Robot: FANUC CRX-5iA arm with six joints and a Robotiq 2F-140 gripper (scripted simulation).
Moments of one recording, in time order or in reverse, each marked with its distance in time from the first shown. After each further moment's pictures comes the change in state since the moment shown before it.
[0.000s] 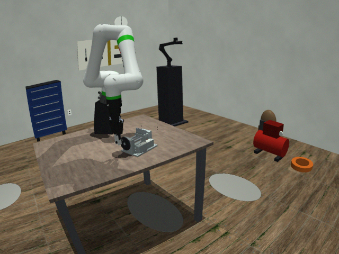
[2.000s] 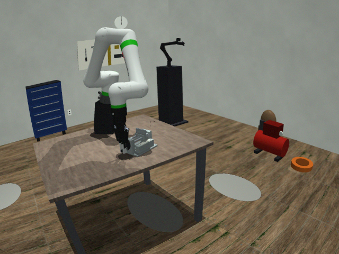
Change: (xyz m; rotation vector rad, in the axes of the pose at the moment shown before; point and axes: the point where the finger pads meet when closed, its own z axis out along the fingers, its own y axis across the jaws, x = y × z) arm 0.000 -0.040 0.047 0.001 0.000 0.000
